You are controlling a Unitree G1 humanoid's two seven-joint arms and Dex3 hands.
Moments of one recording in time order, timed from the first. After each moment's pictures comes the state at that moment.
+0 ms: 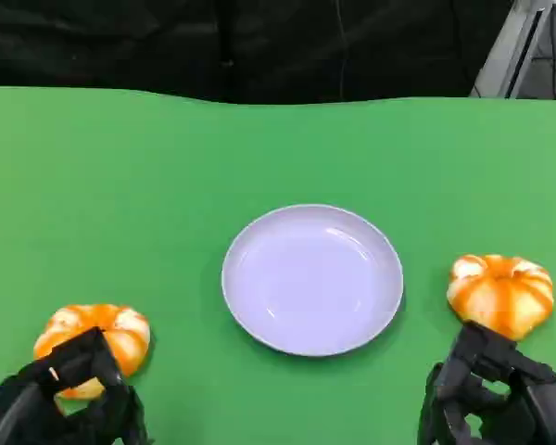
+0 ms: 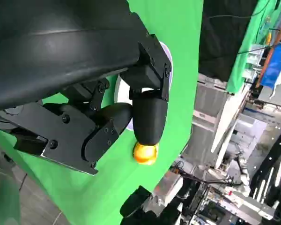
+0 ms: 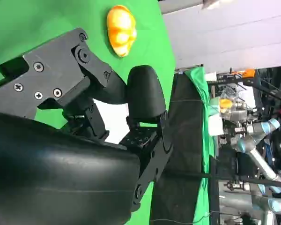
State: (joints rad) left arm 0.39 0.18 0.20 -0.33 -0.60 0.31 -0.51; right arm 0.43 -0.01 0.13 -0.30 0.18 -0.22 0.23
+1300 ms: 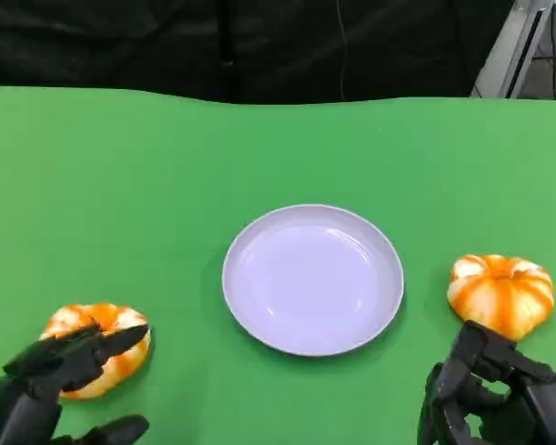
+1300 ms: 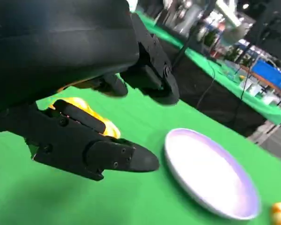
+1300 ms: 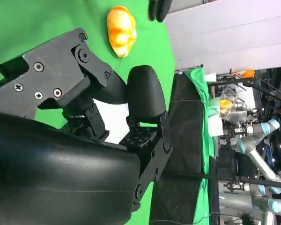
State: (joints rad) left arm 0.41 0.21 0.15 -0.13 0.54 -0.54 0.08; right arm 0.43 -0.01 0.13 -0.30 0.18 -0.22 0.23
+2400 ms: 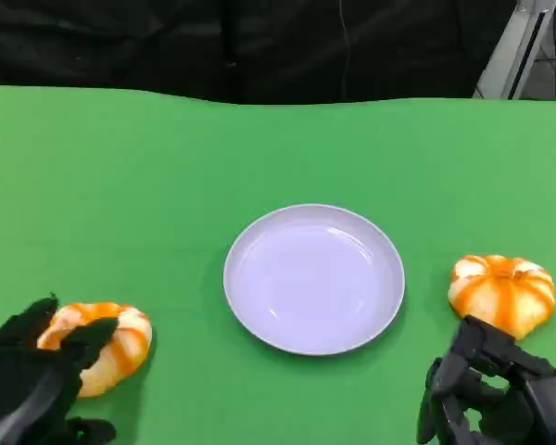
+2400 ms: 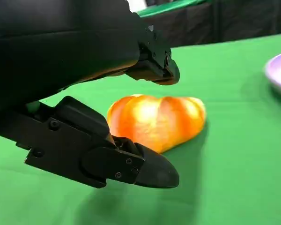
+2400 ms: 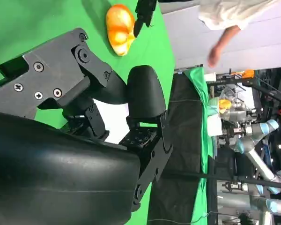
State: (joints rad) left arm 0.19 0.41 -0.09 0.03 0.99 -0.09 0.12; right arm 0.41 0.00 0.12 -0.28 0.17 -0.22 0.22
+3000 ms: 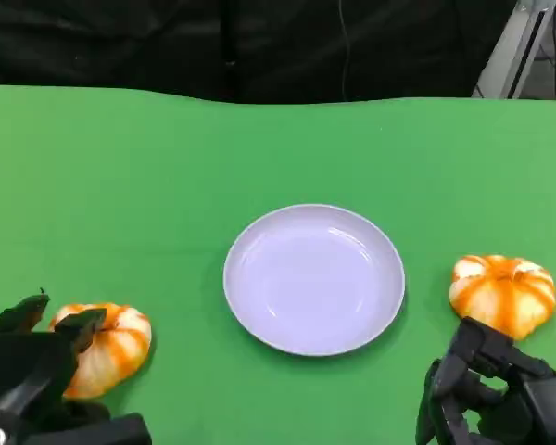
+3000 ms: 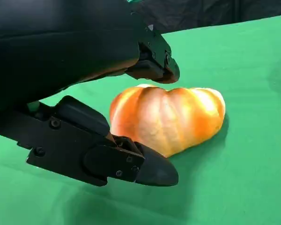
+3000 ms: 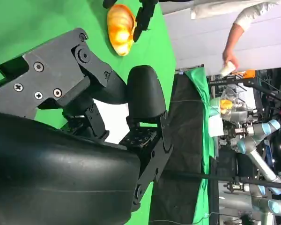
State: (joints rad) left arm 0.08 0.44 -0.18 0.13 0.93 0.02 0.09; right arm 0.41 0.00 0.13 -0.28 0.18 -0.22 0.23
